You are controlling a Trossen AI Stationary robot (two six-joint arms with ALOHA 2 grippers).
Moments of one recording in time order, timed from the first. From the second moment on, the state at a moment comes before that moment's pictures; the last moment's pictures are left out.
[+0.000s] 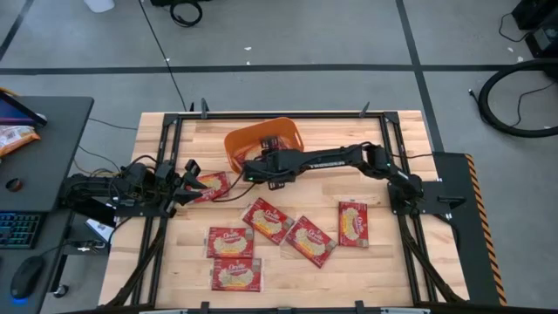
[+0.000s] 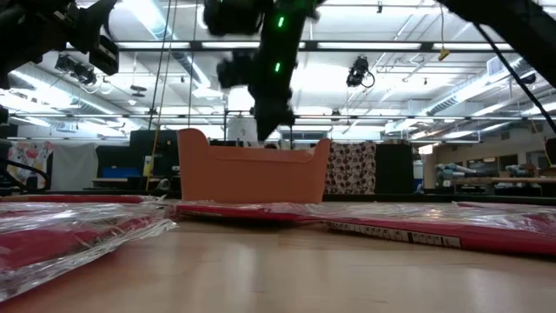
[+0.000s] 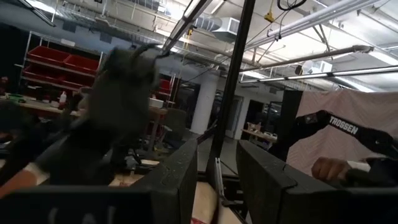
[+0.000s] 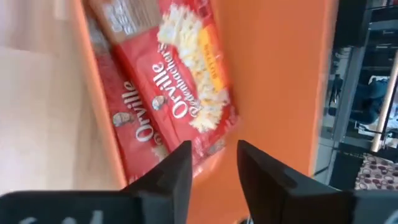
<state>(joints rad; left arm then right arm) -0.03 0.03 0.01 0.39 0.17 -0.33 -0.01 2.26 2.05 -1.04 0.69 -0.31</state>
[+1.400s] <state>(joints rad) -0.03 0.03 0.01 0.39 0.17 -0.33 0.46 2.18 1.74 -1.48 0.34 0.63</state>
